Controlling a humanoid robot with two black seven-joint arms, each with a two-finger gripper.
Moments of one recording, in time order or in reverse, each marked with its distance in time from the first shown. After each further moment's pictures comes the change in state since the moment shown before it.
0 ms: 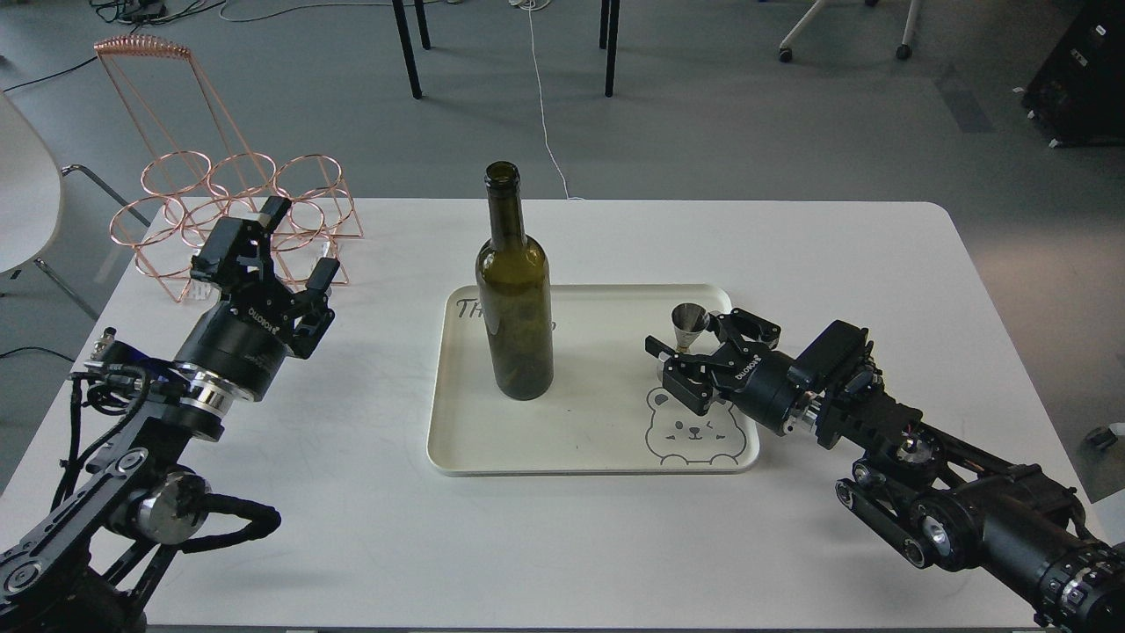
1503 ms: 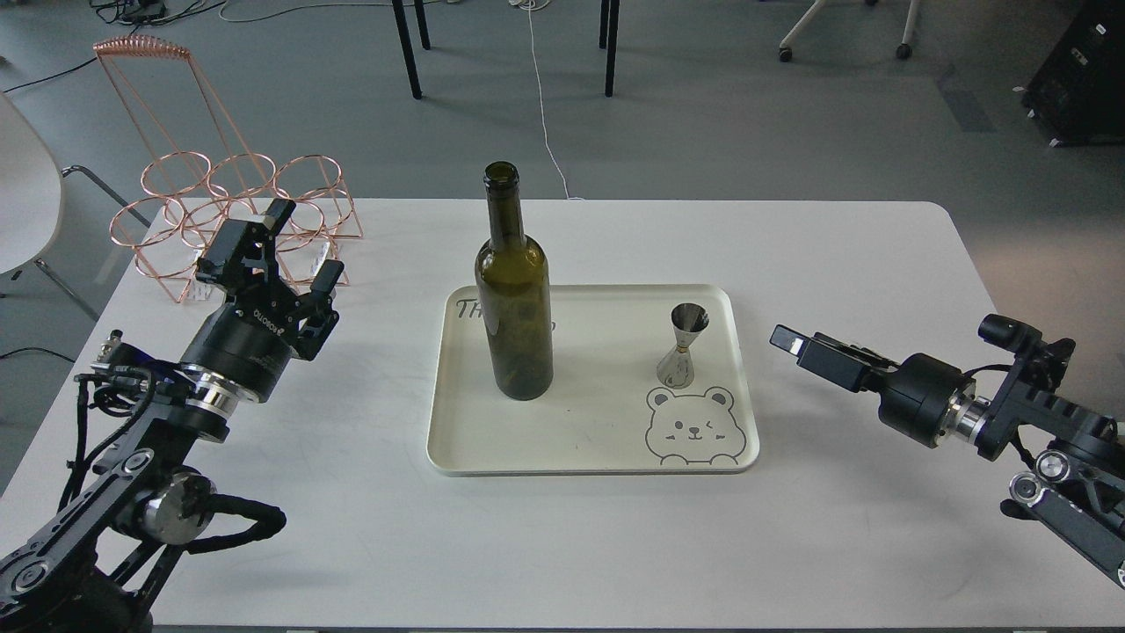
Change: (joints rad) left arm -0.002 -0.013 0.002 0.006 0.002 0.000 0.002; right arm -0.188 -0.425 0.133 0.443 0.550 0.452 0.000
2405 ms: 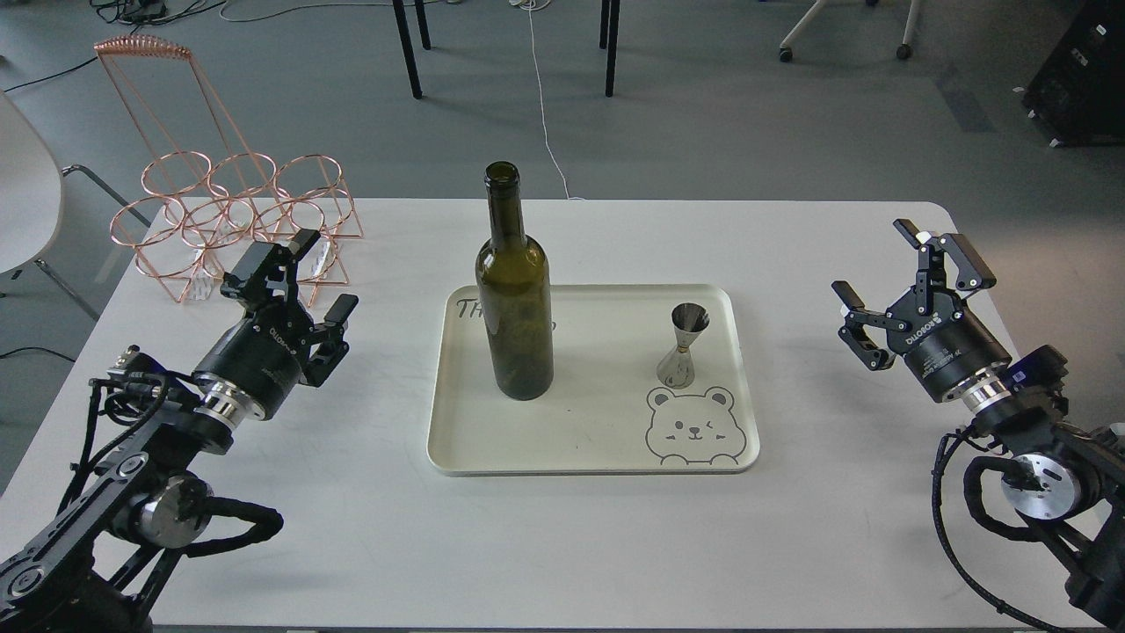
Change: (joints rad) left arm 0.013 -0.011 -0.019 0.003 -0.005 0.024 0.166; right arm 0.014 0.148 0.061 -0.274 1.323 0.477 0.000
